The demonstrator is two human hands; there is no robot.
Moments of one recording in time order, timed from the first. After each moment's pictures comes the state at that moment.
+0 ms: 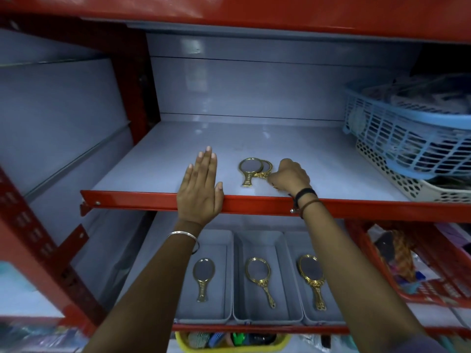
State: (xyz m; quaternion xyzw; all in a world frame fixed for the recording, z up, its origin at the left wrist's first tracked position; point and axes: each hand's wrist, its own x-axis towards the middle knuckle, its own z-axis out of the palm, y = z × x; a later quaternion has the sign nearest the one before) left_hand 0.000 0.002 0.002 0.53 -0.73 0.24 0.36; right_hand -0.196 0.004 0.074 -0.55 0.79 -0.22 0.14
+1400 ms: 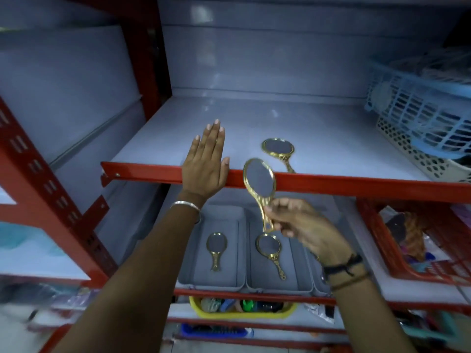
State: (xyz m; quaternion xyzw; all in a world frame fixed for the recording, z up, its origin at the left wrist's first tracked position) left_hand 0.028 -0.002 0.004 0.51 -0.74 0.27 0.34; right_hand -0.165 0.129 0.025 -0.50 0.50 -0.38 0.60
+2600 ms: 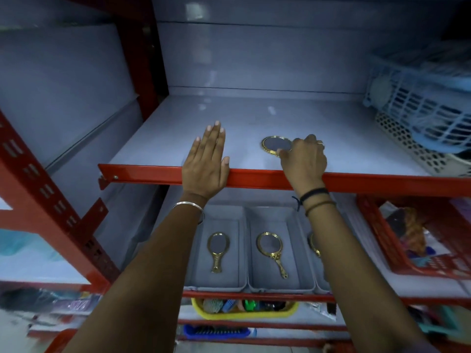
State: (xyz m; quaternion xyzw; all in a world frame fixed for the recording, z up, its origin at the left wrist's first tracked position) left_hand 0.027 0.001 0.005 0.52 -0.75 0.25 0.31; right_hand -0.161 0.037 0.055 -0.55 0.79 -0.28 -0.05
